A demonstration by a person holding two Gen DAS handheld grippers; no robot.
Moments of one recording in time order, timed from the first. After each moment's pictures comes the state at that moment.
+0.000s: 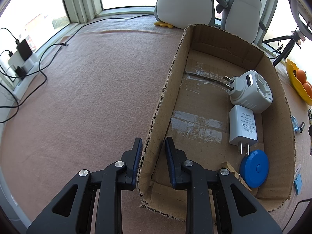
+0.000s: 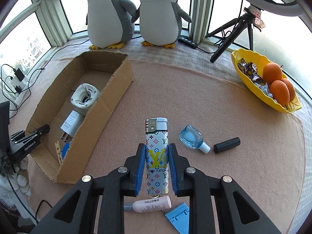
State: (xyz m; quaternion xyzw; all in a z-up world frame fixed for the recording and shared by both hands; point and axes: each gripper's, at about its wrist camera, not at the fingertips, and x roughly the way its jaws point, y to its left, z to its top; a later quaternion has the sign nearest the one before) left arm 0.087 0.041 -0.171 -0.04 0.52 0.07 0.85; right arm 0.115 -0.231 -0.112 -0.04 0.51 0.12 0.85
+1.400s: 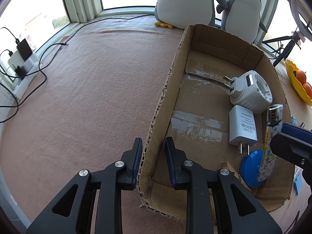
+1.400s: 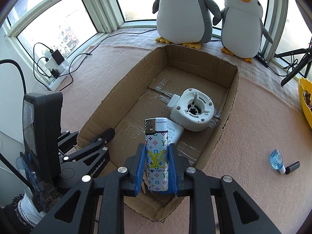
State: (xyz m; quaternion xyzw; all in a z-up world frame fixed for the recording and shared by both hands) left arm 0.087 0.042 -0.171 -0.04 0.52 0.07 0.85; right arm 0.111 -0.098 -0.119 -0.04 0.52 0.24 0.82
